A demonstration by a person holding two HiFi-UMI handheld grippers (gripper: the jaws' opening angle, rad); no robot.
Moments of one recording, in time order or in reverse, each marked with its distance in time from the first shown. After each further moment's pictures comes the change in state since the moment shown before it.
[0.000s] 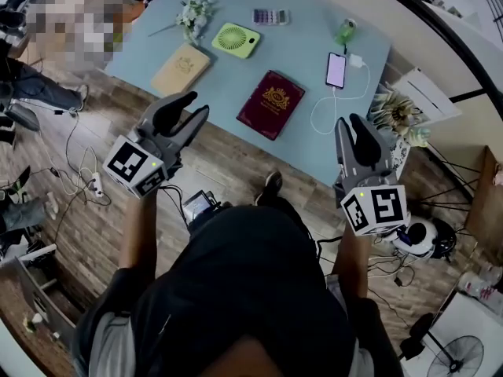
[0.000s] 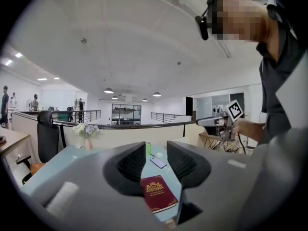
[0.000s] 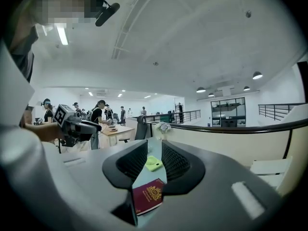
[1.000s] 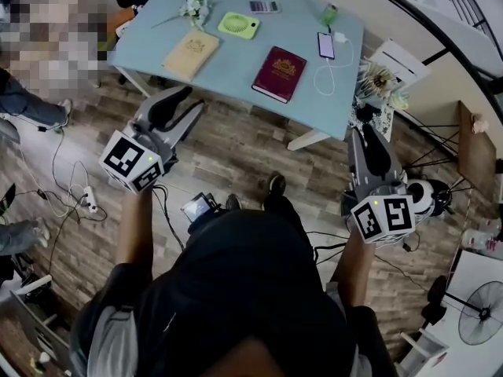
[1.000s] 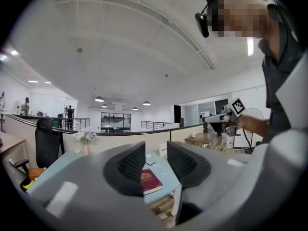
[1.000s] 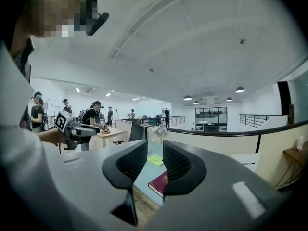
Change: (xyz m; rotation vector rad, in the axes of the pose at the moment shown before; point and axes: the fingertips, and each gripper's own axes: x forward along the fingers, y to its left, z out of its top) left arm -0.200 -0.028 -0.012 0.050 -0.127 -0.134; right arm -0.151 0.199 0.020 -0.031 -0.041 -0.217
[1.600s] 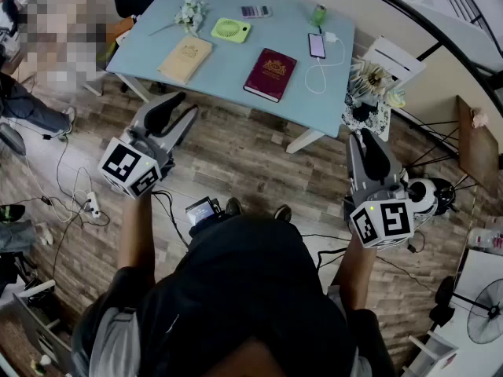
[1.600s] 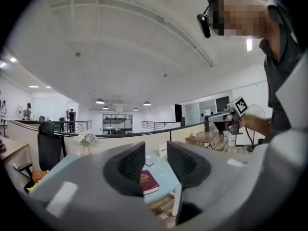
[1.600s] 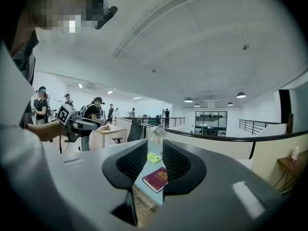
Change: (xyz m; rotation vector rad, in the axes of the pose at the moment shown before) left arm 0.000 -0.043 0.011 0.024 0.002 0.026; right arm -0.054 -0.019 0.001 -0.066 0.000 0.001
